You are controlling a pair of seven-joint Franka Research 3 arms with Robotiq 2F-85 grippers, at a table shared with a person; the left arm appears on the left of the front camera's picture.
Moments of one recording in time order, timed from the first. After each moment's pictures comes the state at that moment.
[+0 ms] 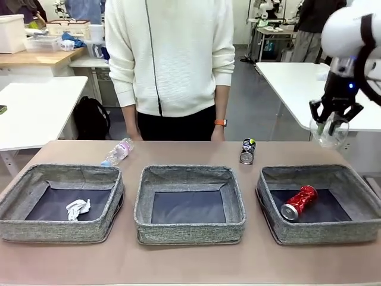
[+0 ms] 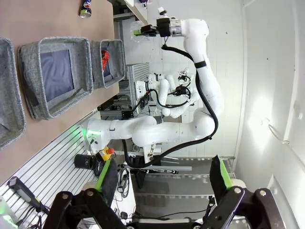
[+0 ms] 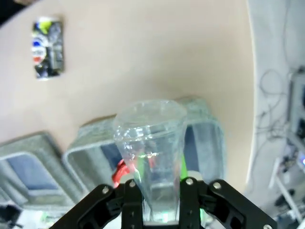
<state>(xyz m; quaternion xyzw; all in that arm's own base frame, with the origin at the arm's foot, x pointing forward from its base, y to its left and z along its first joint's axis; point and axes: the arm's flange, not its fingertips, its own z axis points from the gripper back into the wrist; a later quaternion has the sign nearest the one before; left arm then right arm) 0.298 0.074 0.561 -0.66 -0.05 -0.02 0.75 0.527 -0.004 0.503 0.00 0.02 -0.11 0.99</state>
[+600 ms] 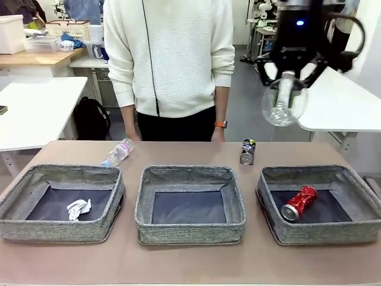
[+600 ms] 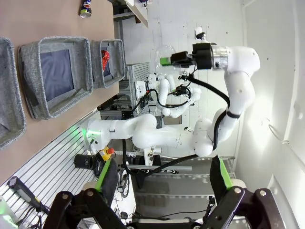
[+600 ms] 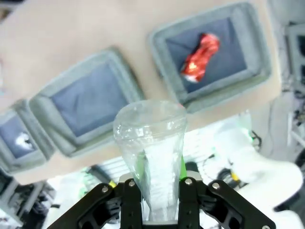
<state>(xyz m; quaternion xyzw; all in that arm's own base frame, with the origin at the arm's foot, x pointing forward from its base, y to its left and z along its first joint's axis) 0.298 0.074 0.561 -0.66 -0.05 -0.02 0.75 0.379 0.242 0.648 -0.03 0.02 -0.18 0.98</state>
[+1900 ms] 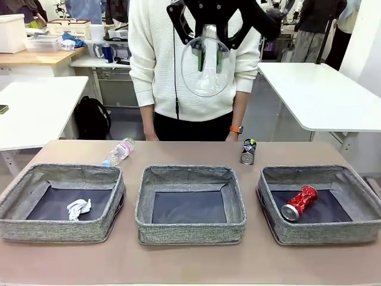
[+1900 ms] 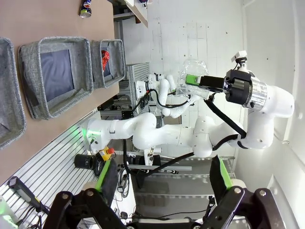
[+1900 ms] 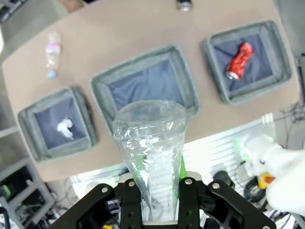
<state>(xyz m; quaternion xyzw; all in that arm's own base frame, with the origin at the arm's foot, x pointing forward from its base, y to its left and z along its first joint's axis) 0.298 0.074 0.561 -0.66 -0.05 -0.02 0.75 0.297 0.372 0.730 0.00 -0.11 -0.17 0.98</state>
